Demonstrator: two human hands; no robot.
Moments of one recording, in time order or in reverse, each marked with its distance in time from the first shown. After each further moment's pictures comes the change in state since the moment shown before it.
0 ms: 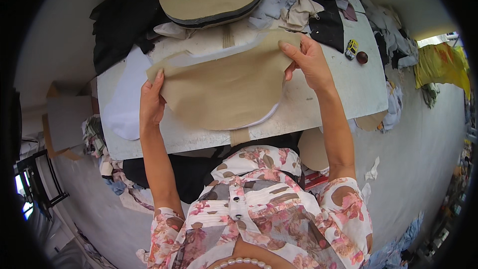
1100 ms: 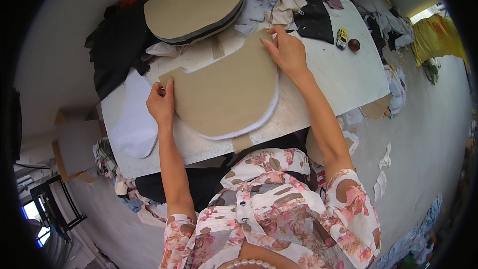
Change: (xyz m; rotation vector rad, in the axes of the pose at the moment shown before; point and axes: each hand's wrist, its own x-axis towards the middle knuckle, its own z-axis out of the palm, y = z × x) left_hand 0.040 -0.032 0.006 1.027 0.477 0.344; right_hand 0.035 0.042 0.002 -0.960 0.424 -0.262
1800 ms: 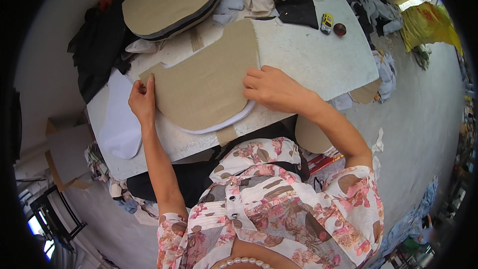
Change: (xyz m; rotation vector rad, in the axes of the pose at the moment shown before) left_hand 0.001 0.000 -0.001 -0.059 -0.048 -0.005; right_hand -0.070 -0.019 -0.051 -0.150 -0.535 -0.877
